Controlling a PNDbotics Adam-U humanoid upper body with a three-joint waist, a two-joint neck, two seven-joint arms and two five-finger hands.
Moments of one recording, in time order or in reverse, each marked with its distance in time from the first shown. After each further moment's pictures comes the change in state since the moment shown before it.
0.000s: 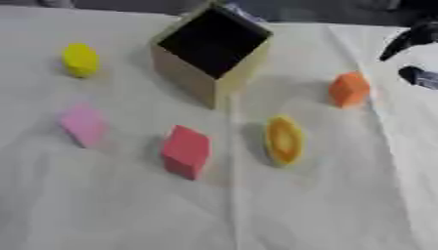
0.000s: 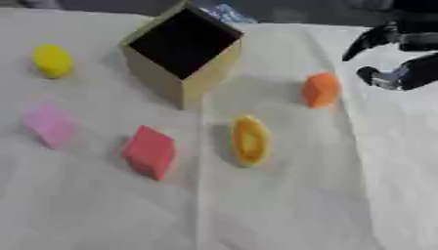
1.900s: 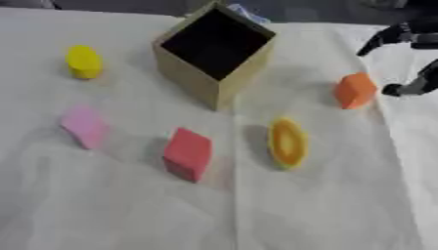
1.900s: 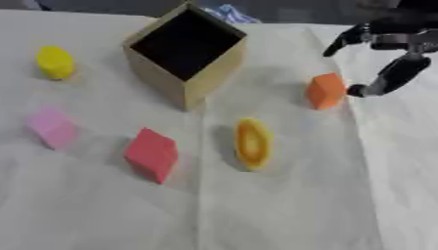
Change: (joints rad) left arm 0.004 -0.002 -0.004 0.001 0.011 0.001 -0.009; right arm -0.109 0.161 -0.004 0.222 0.172 -0.076 0.013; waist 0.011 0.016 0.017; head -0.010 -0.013
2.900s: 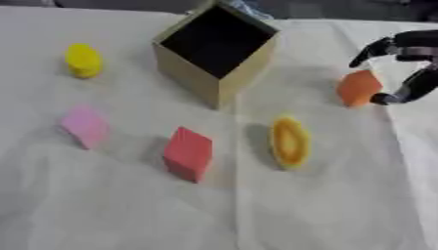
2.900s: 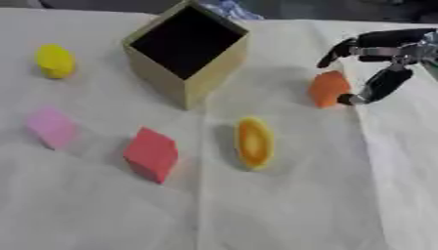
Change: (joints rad) left arm -0.001 -0.008 -0.003 0.000 0.006 -0.003 -0.006; right arm -0.017 0.061 -0.005 0.115 0.098 -0.020 -0.025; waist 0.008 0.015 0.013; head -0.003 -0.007
